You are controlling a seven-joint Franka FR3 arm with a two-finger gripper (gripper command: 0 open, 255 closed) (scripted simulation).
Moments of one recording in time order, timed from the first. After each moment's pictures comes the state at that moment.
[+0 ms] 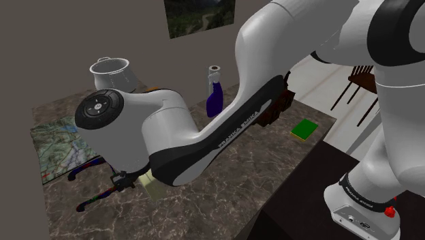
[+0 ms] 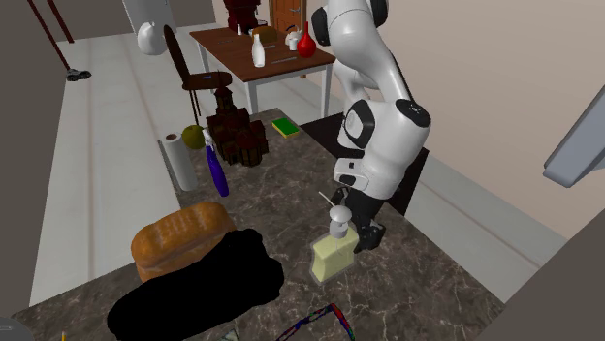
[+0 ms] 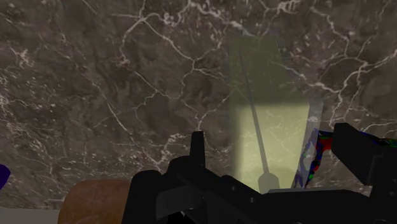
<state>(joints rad) 0.32 0.58 0.71 -1.68 -0.75 2.12 1.31</state>
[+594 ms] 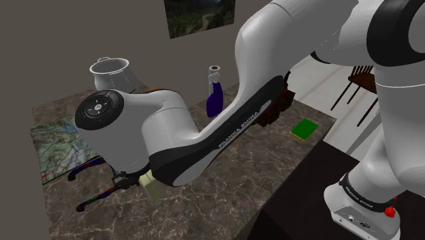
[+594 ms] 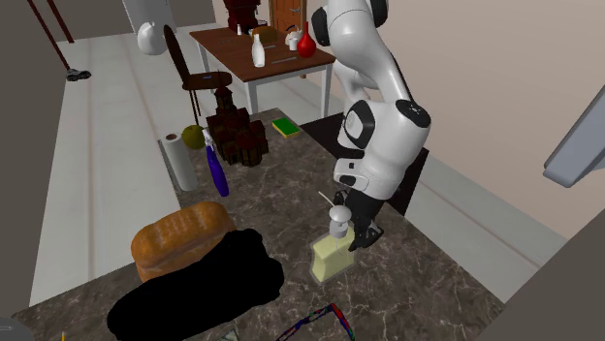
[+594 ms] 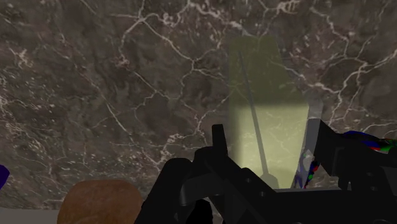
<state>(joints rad) 0.32 0.59 0.71 -1.68 -0.75 2.12 1.31</state>
